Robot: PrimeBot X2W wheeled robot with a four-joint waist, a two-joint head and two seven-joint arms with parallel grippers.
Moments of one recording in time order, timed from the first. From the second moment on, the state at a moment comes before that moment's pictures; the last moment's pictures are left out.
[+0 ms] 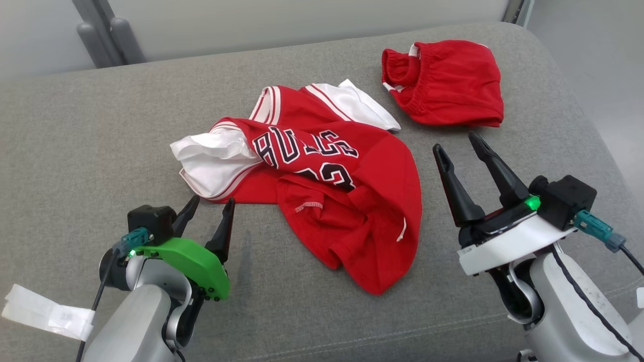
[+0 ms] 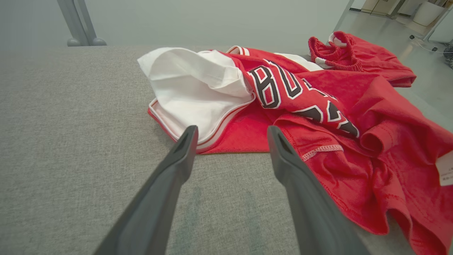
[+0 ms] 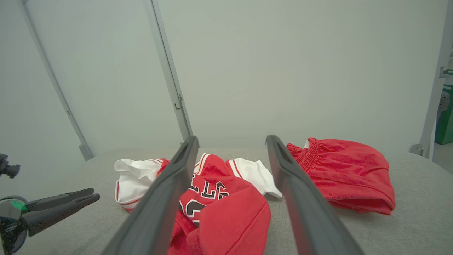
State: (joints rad) left arm -0.37 0.19 -0.54 0.44 -0.65 -0.02 -0.13; right arm -0.19 -0.18 0.33 0.10 0.38 0.12 -0.26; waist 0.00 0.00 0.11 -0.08
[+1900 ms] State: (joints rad) left arm -0.26 0.06 -0.44 0.35 -0.60 -0.01 -0.25; right arm -0.64 -0.17 0.70 0.64 0.35 0.12 0.20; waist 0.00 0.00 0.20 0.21
